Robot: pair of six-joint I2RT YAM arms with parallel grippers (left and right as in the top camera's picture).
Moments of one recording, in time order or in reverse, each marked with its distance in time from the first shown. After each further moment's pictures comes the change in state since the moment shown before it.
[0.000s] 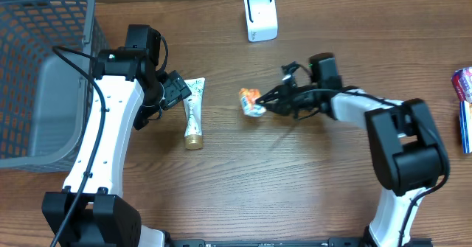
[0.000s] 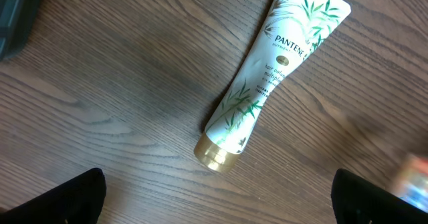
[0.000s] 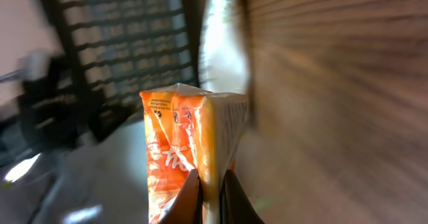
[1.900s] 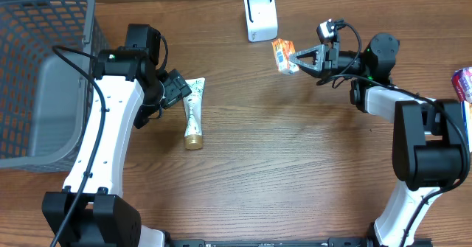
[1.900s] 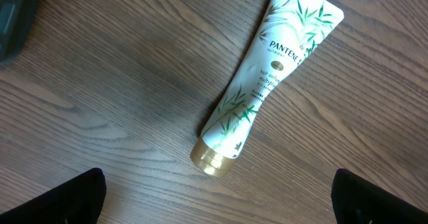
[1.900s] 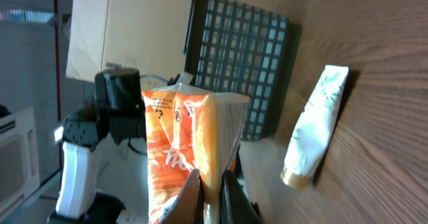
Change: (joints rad) left arm 0.000 0.000 -0.002 0.019 0.000 0.000; right arm -0.203 0.002 0.005 0.990 -0.141 0.661
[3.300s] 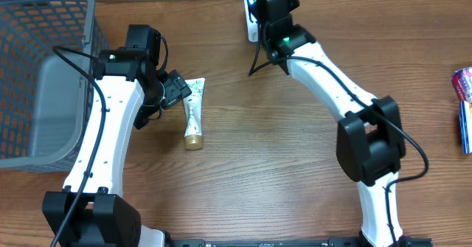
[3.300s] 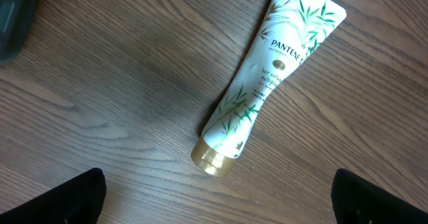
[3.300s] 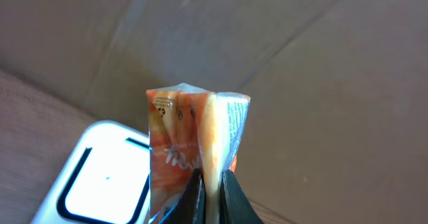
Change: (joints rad) left arm 0.000 0.000 -0.005 0.000 0.000 0.000; right arm 0.448 0.180 0.819 -1.114 1.910 -1.911
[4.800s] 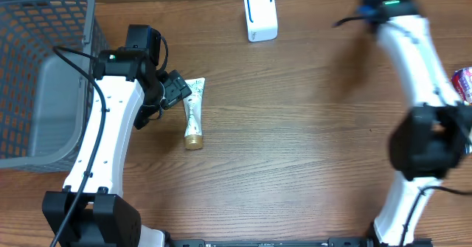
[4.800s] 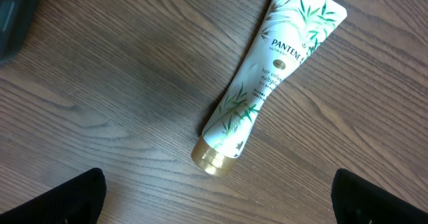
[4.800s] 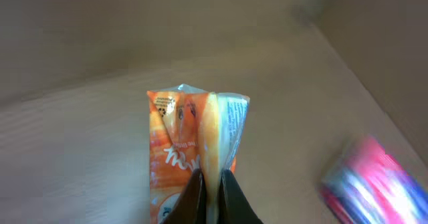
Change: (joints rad) left arm 0.000 0.000 -0.001 0.000 0.000 0.000; right arm -0.512 -0.114 0.111 -0.703 0.012 0.661
